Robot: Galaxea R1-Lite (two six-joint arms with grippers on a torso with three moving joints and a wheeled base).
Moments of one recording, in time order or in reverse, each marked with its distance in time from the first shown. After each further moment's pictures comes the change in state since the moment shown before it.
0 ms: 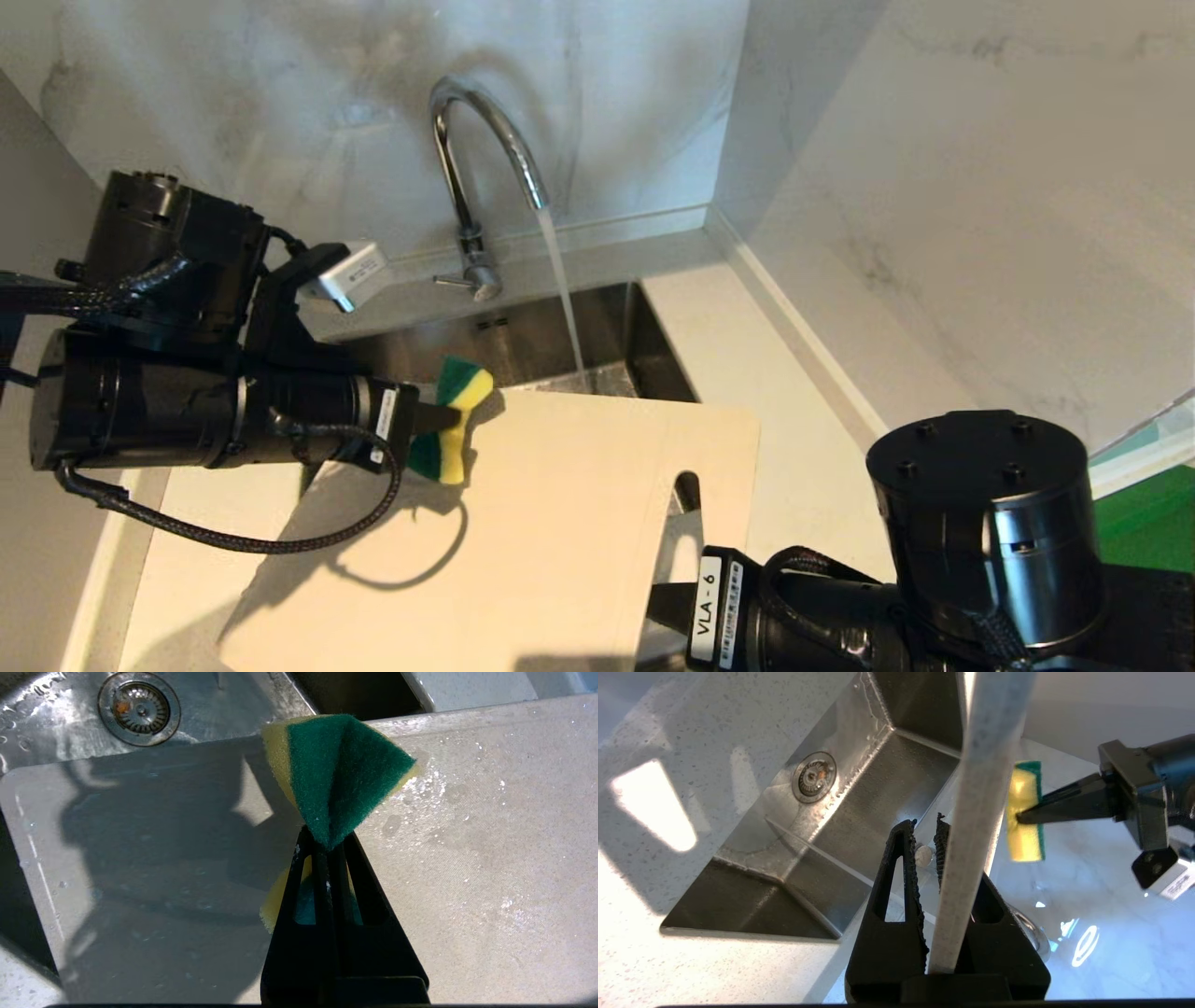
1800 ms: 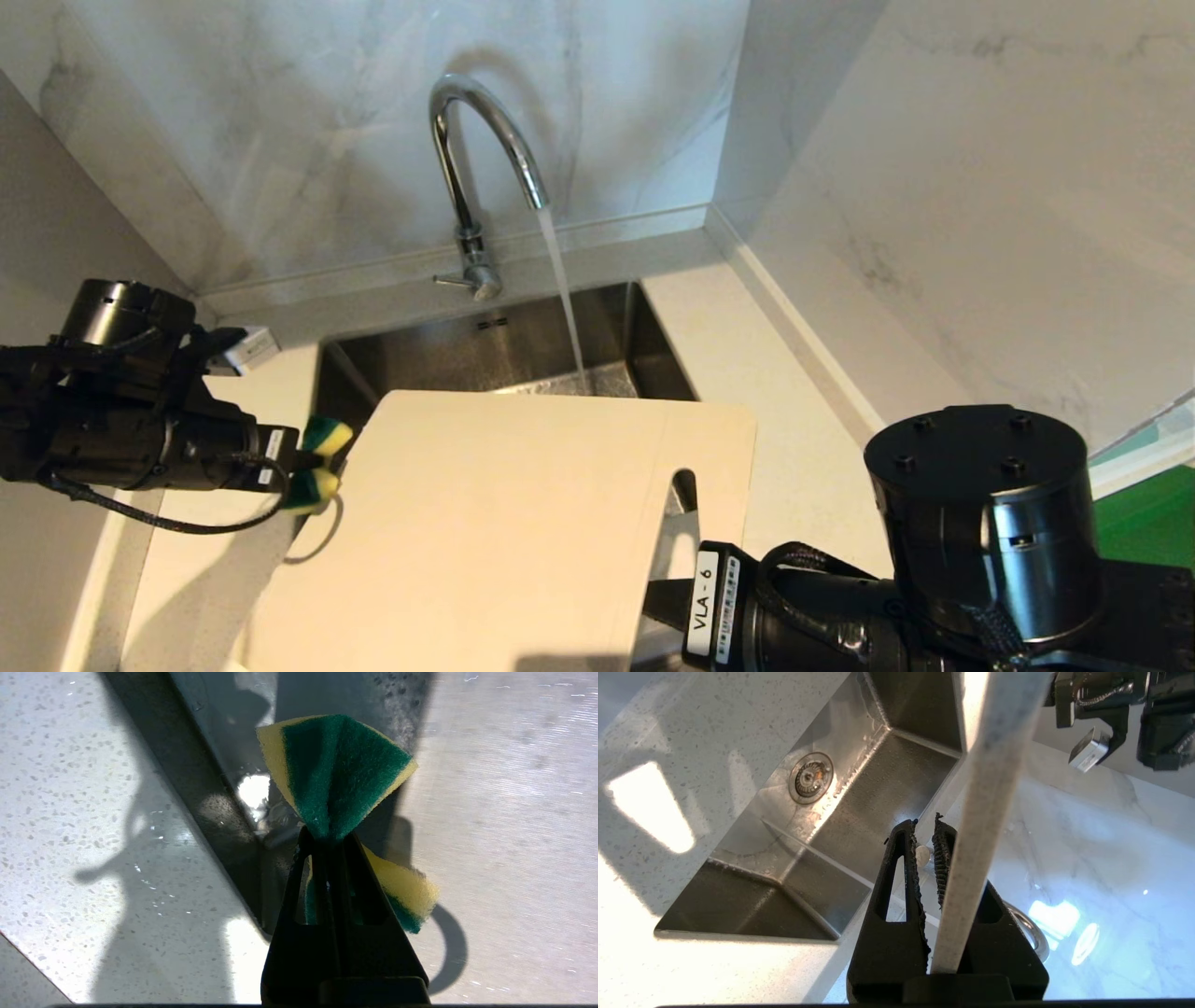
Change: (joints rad) left arm 0.500 0.060 0.189 -0.026 -0.145 0.134; right arm 0.004 0.002 -0.010 -0.001 0.003 0.009
